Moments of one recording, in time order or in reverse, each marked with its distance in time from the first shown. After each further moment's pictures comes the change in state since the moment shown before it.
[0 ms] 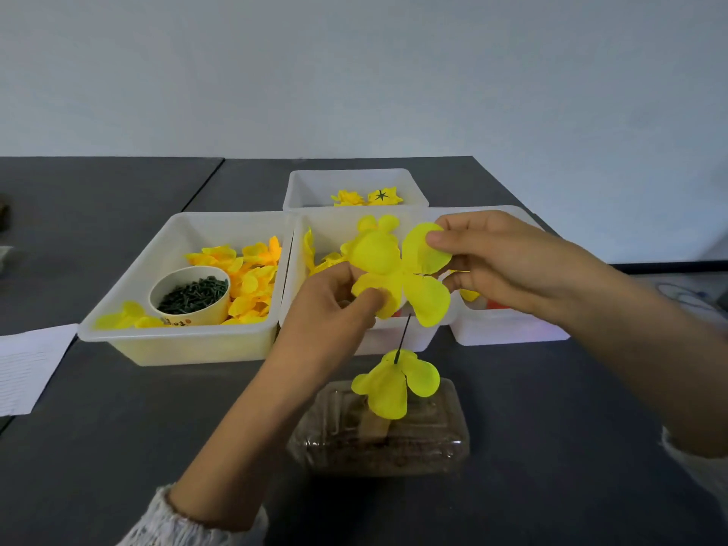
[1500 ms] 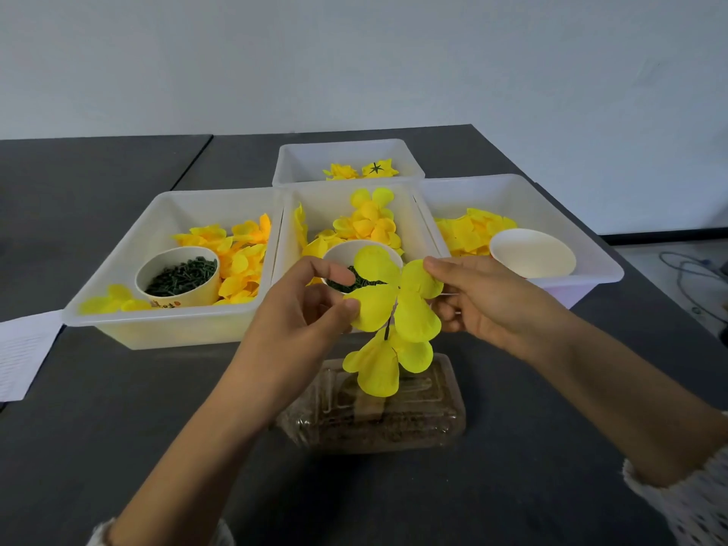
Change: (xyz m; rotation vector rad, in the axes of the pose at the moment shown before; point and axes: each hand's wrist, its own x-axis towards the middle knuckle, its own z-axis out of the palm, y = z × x) left_hand -0.018 -0.029 -0.017 -0.049 -0.101 0.048; right_hand -0.003 0.081 0.002 0.149 0.139 0.104
